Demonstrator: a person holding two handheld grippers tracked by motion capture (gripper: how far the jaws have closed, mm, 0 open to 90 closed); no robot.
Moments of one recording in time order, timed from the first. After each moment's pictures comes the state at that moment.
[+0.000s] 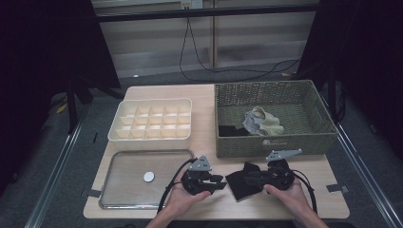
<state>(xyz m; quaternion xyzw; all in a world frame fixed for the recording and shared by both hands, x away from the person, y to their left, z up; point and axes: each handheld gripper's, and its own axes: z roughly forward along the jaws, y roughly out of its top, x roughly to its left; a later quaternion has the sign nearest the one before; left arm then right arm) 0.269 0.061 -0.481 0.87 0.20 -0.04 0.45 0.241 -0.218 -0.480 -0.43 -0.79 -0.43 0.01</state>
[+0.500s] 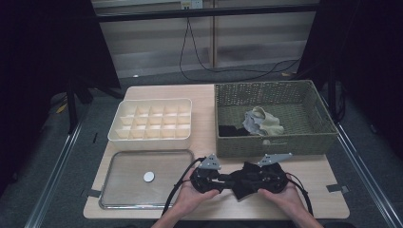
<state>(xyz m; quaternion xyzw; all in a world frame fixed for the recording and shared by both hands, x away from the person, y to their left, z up) 0.271 0.040 -0.486 0.87 0.19 -0.05 0.45 0.240 -0.202 -0.493 -0.42 -0.82 -0.38 -0.04</state>
